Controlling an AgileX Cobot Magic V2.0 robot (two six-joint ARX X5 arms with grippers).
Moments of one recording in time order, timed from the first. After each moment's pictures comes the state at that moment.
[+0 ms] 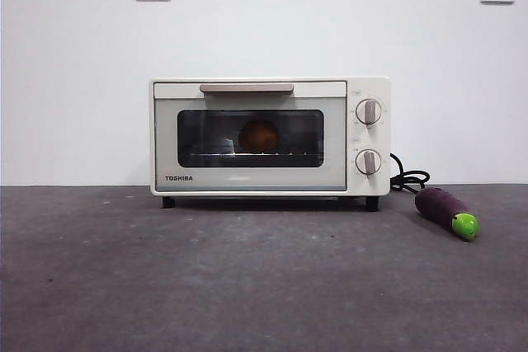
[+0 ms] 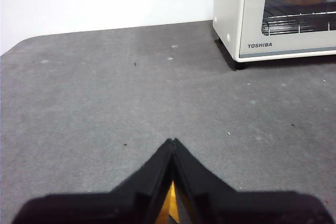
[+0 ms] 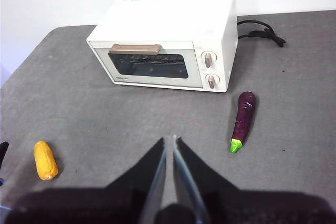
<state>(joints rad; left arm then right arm) 0.04 0.01 0.02 -0.18 0.03 0.05 0.81 0.84 1.72 -1.36 0.37 0.40</state>
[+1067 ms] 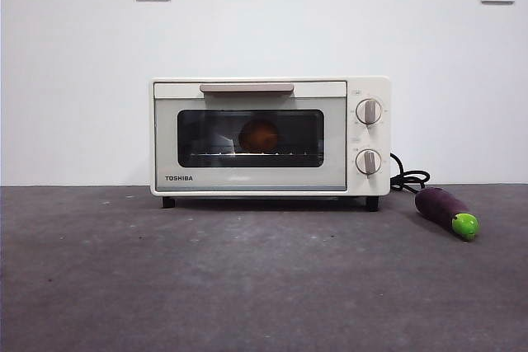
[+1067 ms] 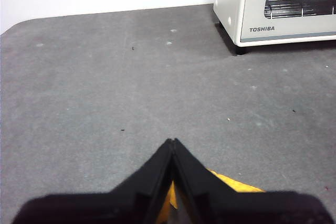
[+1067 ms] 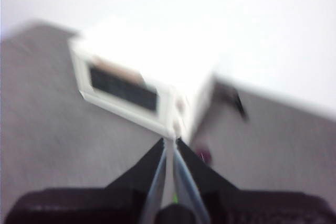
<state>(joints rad) 0.04 0.07 0.02 -0.17 0.03 0.05 0.52 0.72 1.60 -1.13 0.13 -0.15</state>
